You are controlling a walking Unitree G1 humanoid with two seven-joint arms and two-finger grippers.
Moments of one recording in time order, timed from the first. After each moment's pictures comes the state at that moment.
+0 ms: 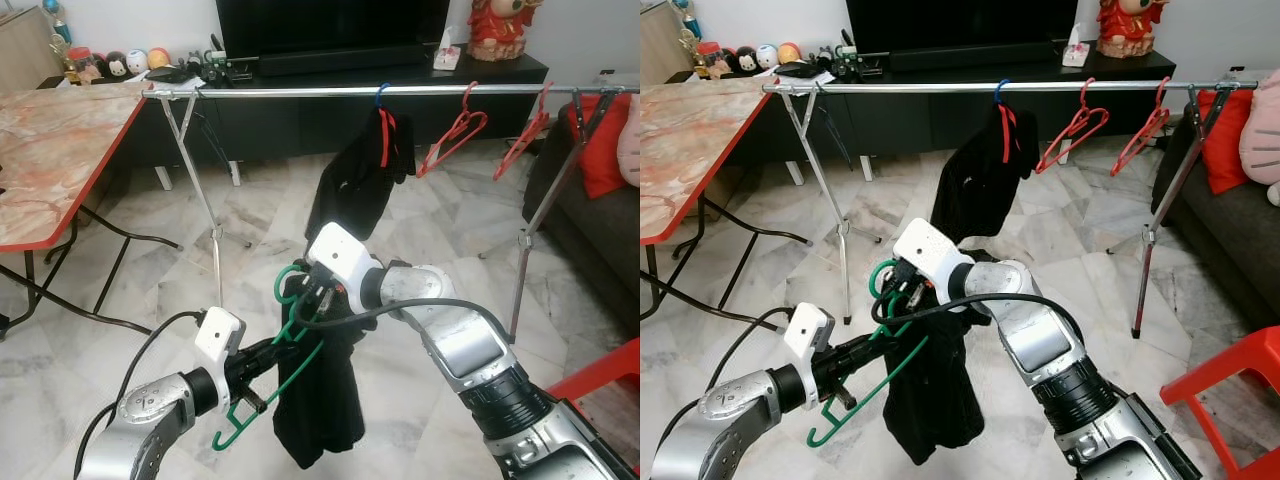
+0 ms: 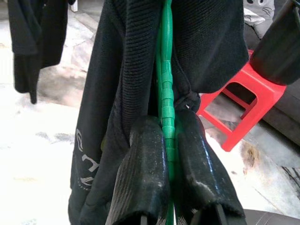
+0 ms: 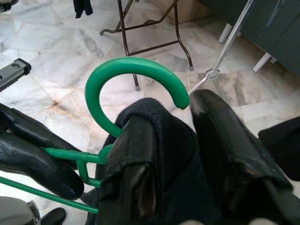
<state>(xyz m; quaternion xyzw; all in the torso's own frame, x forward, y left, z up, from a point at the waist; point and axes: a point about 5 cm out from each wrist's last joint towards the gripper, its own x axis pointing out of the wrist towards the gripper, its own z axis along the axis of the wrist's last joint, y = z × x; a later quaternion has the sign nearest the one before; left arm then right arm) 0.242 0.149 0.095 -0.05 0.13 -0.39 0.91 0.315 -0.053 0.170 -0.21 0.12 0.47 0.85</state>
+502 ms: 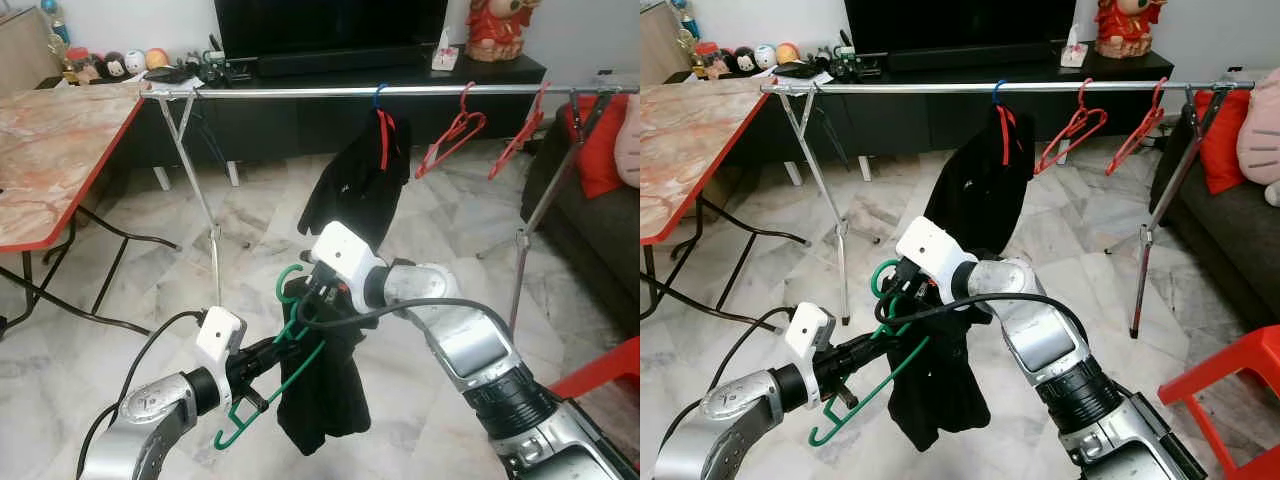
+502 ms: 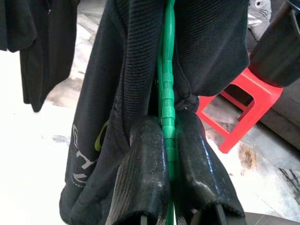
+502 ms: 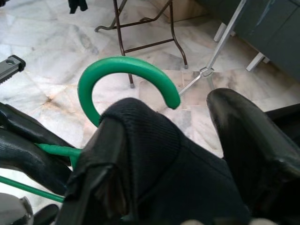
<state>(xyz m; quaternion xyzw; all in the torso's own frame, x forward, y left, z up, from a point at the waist) 0.243 0.147 0.095 -0.05 0.13 -0.39 0.91 0.316 -0.059 0.173 -0.23 0.11 0.46 0.85</state>
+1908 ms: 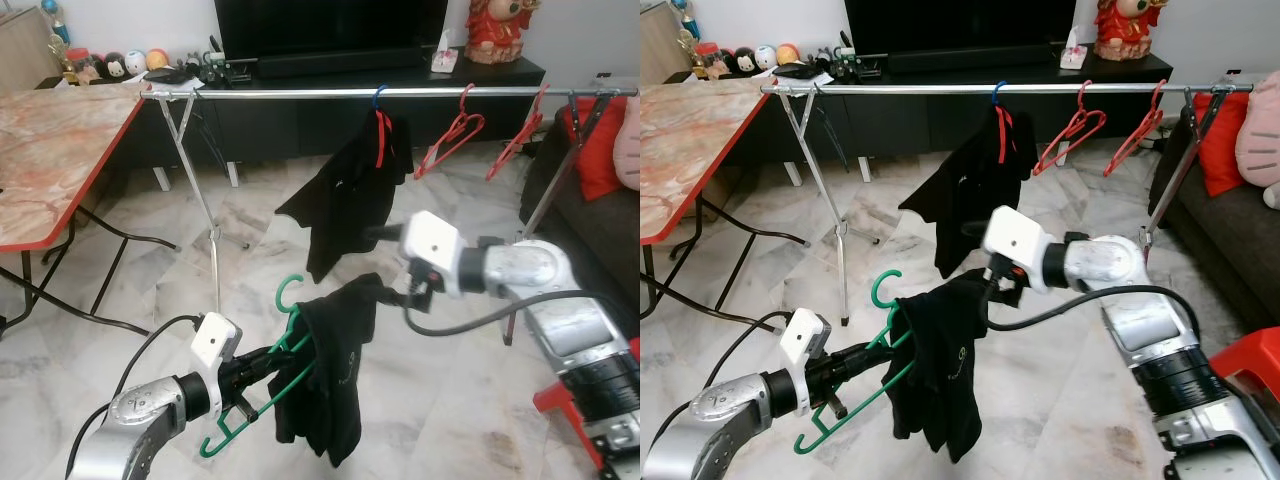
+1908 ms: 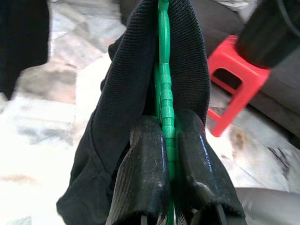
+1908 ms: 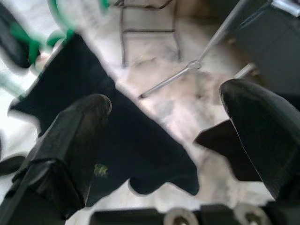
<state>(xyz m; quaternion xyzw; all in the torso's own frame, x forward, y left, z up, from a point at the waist) 0.236 0.159 0.094 -0.03 0.15 -0.43 0.89 0.322 -0.169 0.186 -0.29 0.09 0.53 0.79</state>
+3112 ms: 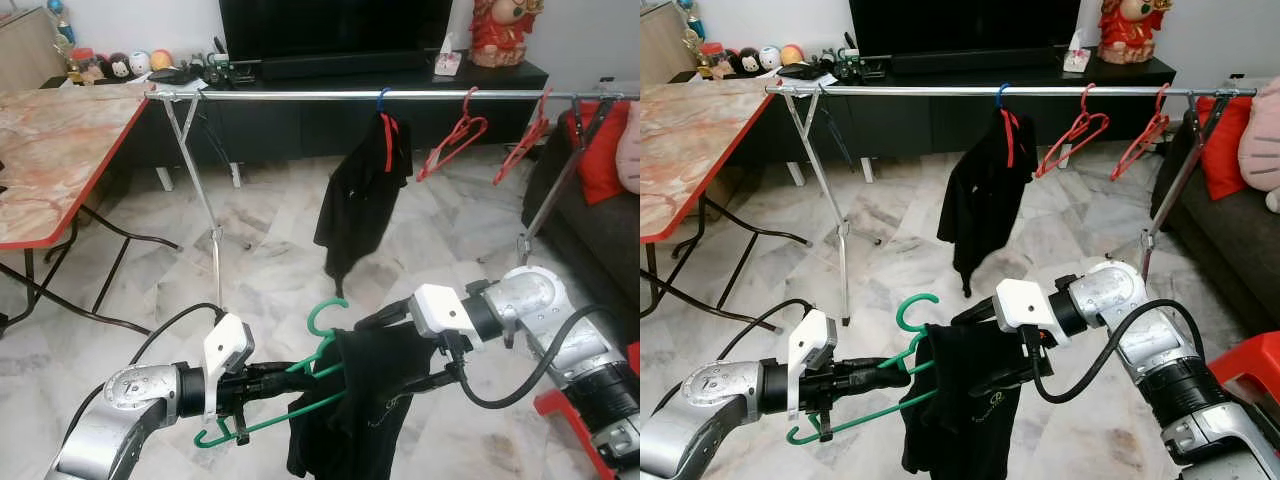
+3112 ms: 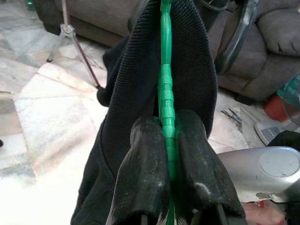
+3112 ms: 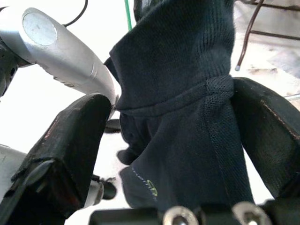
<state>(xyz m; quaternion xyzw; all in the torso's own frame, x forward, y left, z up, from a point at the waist) 0.230 0.144 0.113 0.03 0.12 -0.59 0.80 0.293 -0.164 0.146 -0.26 0.15 0.72 0.63</state>
